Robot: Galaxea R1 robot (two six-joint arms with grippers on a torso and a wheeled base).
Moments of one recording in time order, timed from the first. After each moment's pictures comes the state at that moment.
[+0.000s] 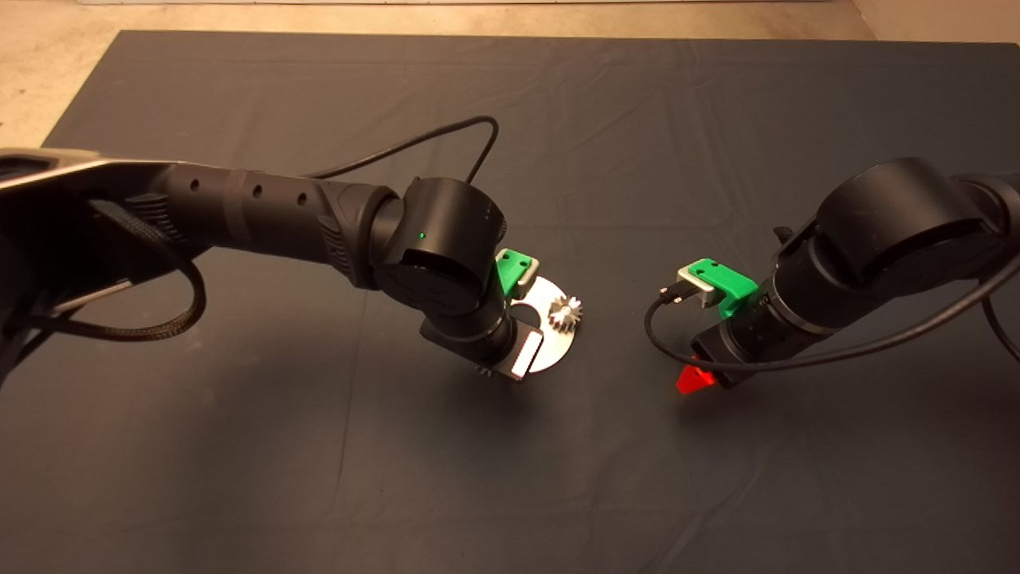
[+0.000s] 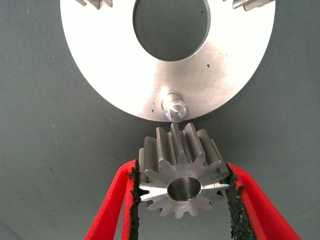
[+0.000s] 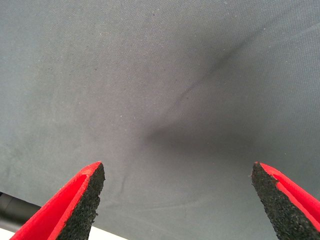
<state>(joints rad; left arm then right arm) -0.35 2.74 -0.91 0.45 1.53 -1.33 0.36 2.39 -0.76 -0.22 -1.53 1.22</state>
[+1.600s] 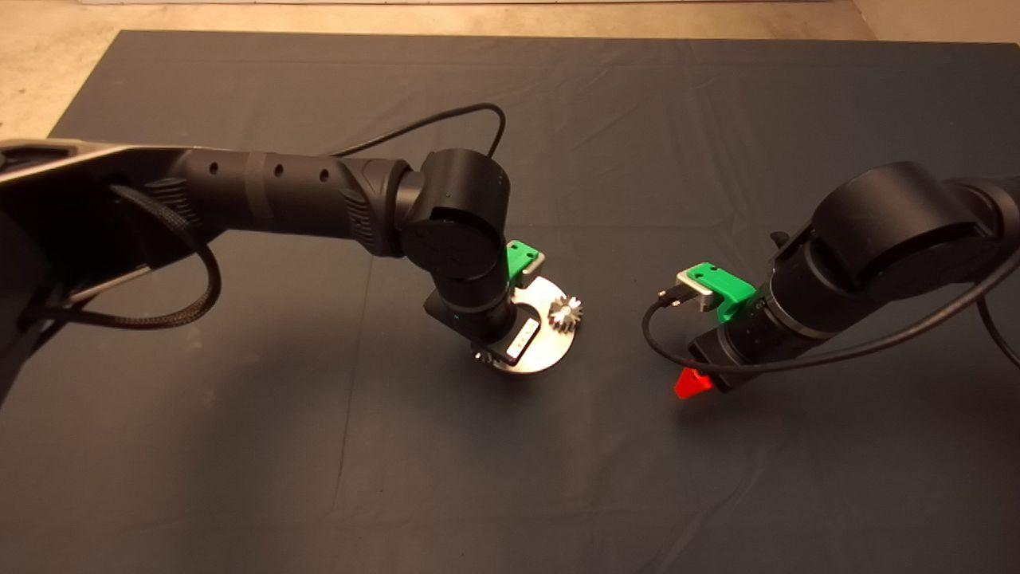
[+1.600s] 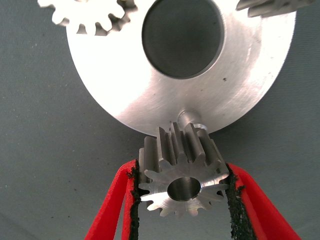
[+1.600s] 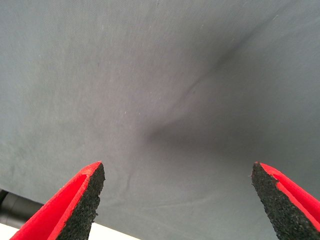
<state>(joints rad) -0.37 2.78 -1.04 0.36 1.53 -1.14 0.34 2.39 -0.76 -0.22 -1.53 1.24</state>
